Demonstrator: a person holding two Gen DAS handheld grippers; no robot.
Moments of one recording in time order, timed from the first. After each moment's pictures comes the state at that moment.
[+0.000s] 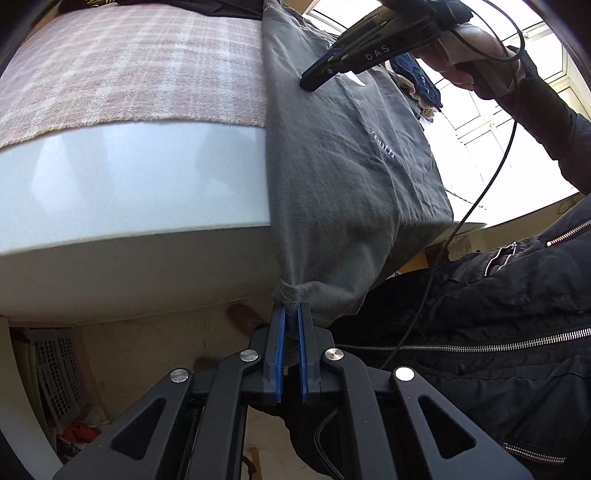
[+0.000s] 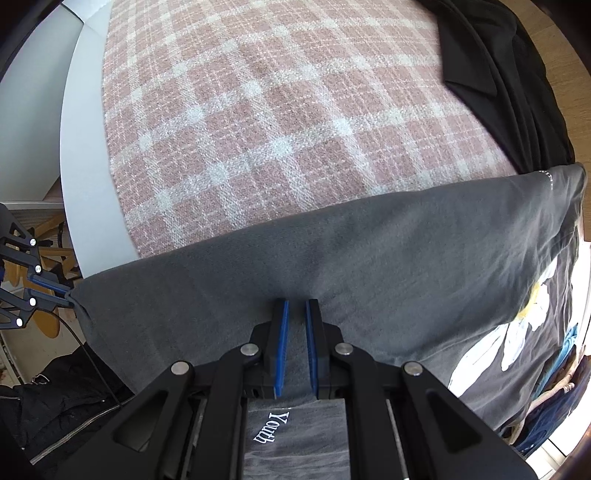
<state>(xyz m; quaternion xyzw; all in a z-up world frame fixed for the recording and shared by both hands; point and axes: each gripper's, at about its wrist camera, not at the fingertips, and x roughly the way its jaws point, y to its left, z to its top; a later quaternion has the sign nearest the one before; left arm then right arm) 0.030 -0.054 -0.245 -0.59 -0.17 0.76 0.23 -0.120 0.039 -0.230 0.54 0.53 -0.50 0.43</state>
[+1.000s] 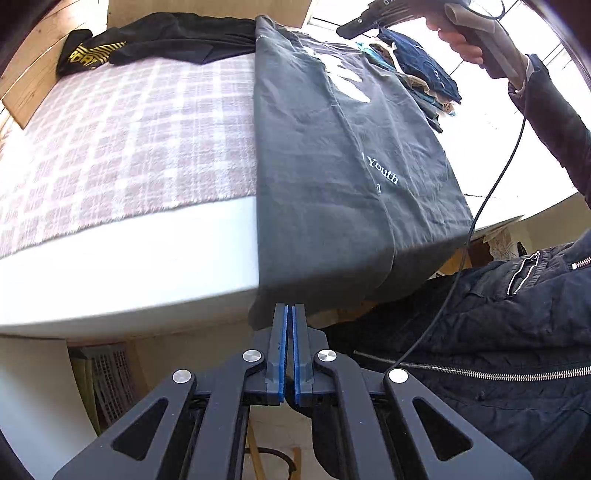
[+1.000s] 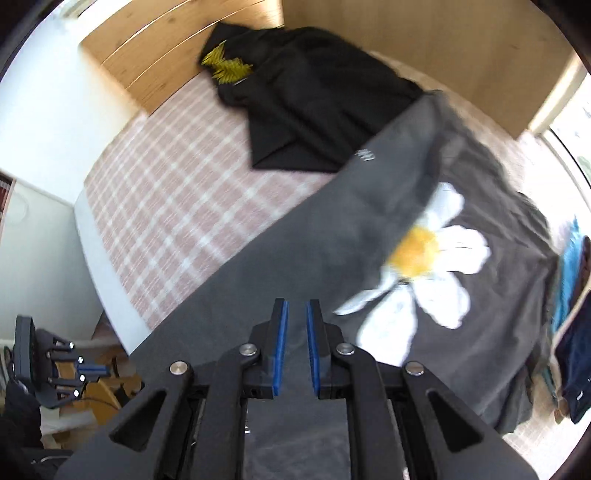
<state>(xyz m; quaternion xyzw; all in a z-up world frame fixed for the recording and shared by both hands) -0.012 -0.014 -0.187 -0.59 -0.06 0.79 0.16 -0.282 0.109 -0.139 0.57 0.26 -0.67 0.41</state>
